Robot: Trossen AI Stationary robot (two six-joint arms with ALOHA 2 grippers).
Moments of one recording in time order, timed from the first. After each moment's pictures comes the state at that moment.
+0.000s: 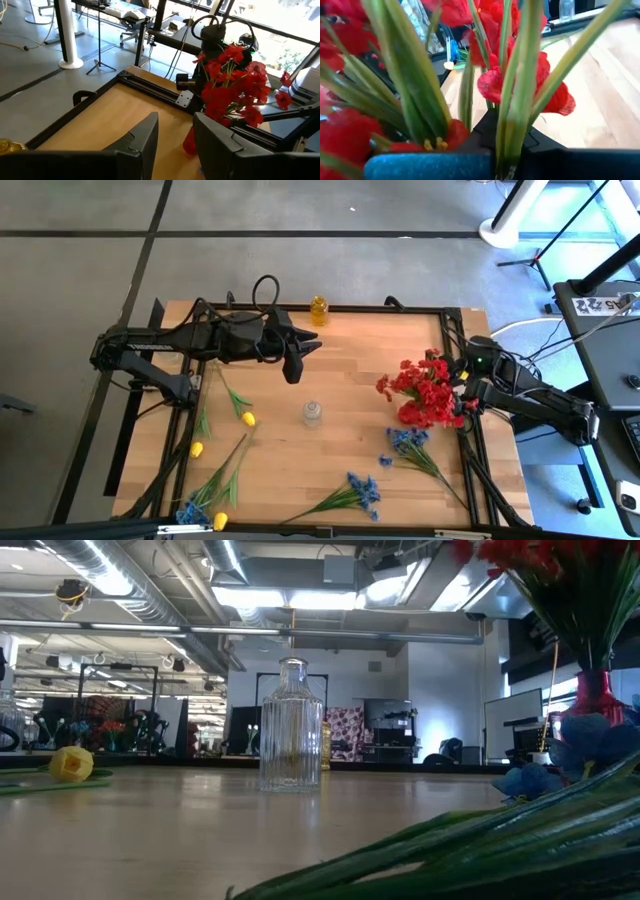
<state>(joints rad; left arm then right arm) 0.00 1.34 1.39 -0.35 -0.33 -0.33 -0.45 0.31 0.39 -0.36 -0.75 0.10</state>
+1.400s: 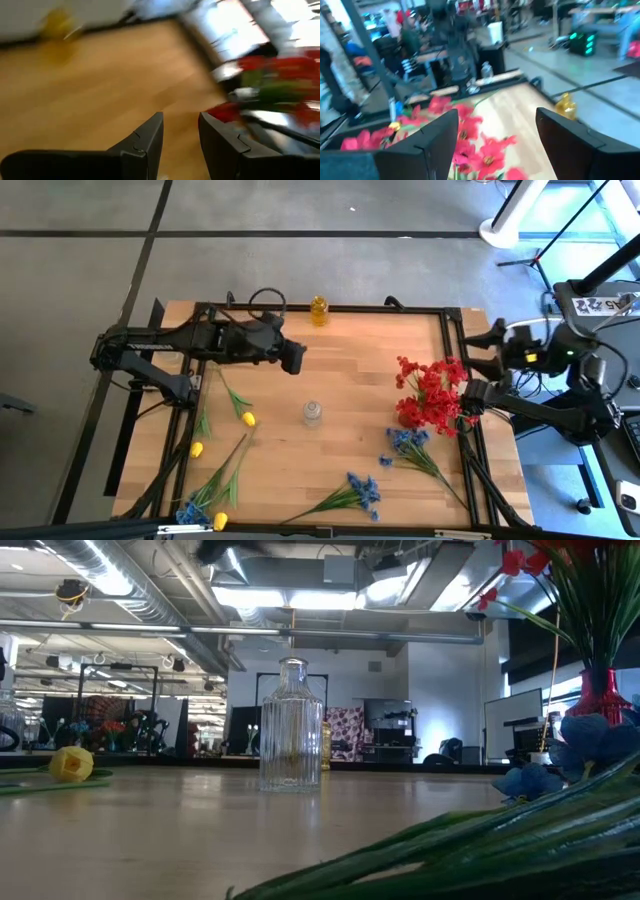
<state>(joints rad) 0.01 1.34 1.39 -0.73 -0.40 -0.96 -0.45 0.31 1.04 -0.81 -0.29 0.14</state>
